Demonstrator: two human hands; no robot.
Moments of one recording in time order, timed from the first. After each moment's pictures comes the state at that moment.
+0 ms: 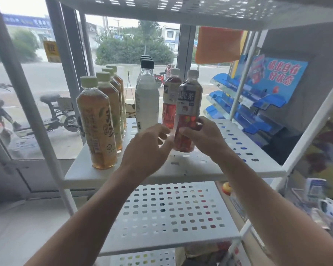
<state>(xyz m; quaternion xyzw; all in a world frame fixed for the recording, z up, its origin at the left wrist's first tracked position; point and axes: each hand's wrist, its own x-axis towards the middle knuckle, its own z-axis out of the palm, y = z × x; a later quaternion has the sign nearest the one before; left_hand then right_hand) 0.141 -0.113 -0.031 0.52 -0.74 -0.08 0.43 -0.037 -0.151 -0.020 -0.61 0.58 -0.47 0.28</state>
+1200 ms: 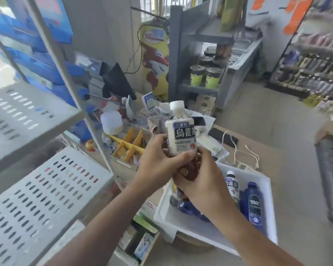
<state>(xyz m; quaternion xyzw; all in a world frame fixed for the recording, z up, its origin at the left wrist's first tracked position) -0.194 0.101 -0.116 0.19 -0.73 -0.63 0.18 -0.232 0.237 -0.125 -0.27 0.82 -0.50 0.08</state>
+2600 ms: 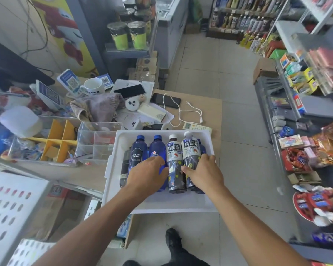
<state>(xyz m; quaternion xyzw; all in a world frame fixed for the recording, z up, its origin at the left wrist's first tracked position) -0.262 0.213 -0.242 0.06 -0.98 -0.18 -0.10 -0.313 0.391 -0.273 0.03 0.96 -0.22 0.16</state>
